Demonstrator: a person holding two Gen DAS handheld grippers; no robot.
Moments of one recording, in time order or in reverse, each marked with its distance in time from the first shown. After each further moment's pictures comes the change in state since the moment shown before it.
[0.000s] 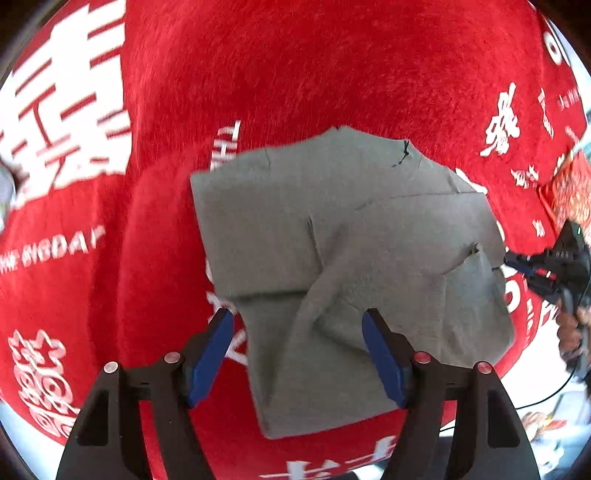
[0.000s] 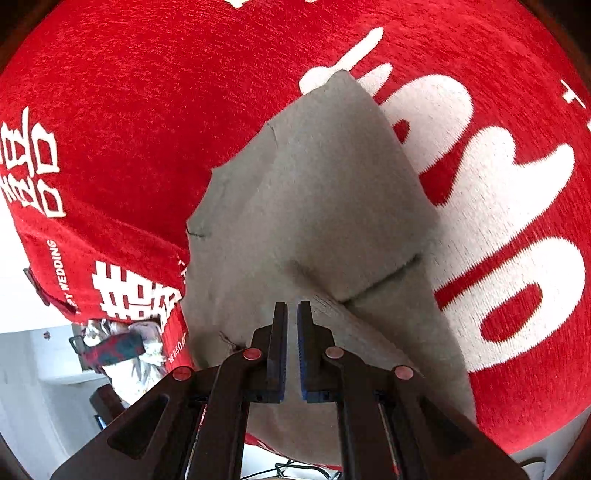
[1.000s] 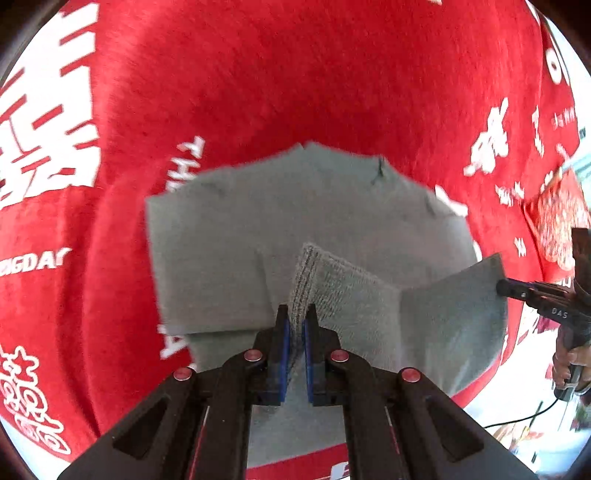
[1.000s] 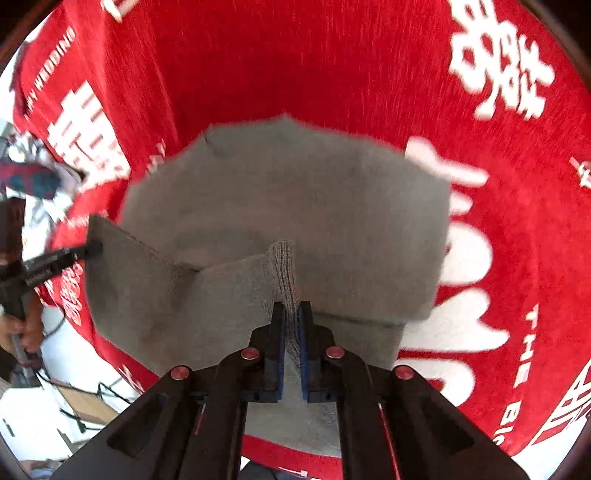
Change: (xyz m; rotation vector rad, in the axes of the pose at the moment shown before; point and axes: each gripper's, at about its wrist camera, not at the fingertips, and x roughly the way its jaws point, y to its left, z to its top) left arm 0.001 -0.025 0.036 -0.093 -0.015 -0.093; right arm -0.024 0.112 -0.016 -0.719 0.055 -0.384
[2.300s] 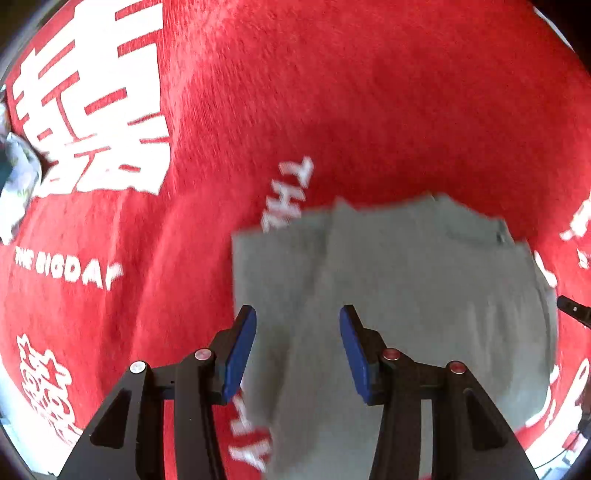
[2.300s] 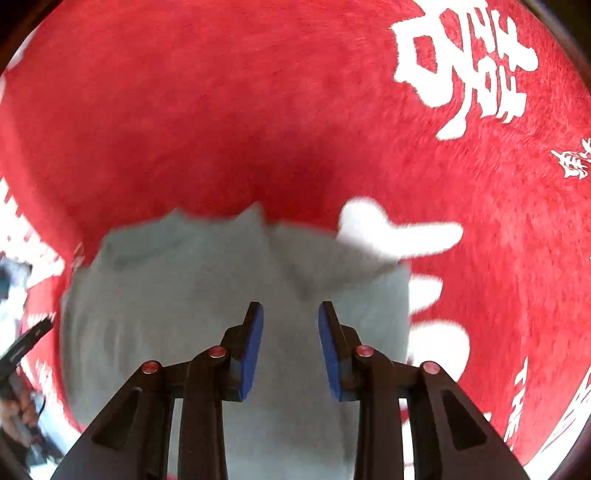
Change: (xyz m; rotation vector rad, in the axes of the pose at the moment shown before) left arm 0.056 0.058 0.049 -0.159 -0.008 0.258; right arm 0.076 -0.023 0.057 0.186 0.000 -0.101
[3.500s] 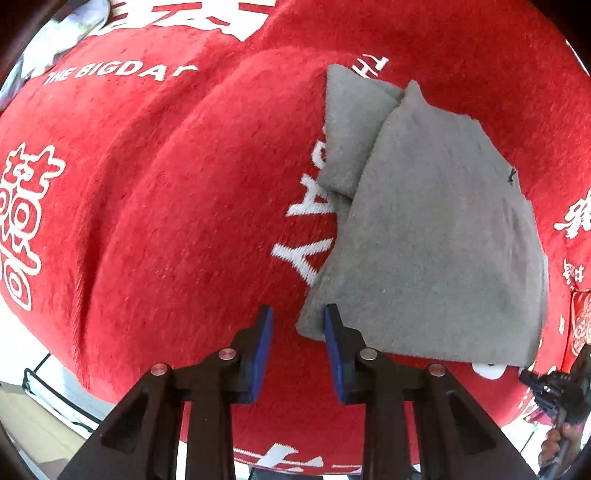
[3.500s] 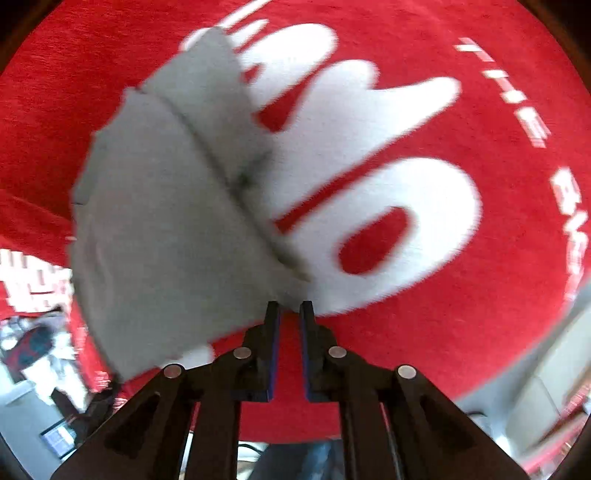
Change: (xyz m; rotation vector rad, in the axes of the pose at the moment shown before) left arm -0.004 0.068 -0.149 -0.271 0.124 -0.091; right arm -0.006 -0.109 -0.181 0.545 0.279 0.004
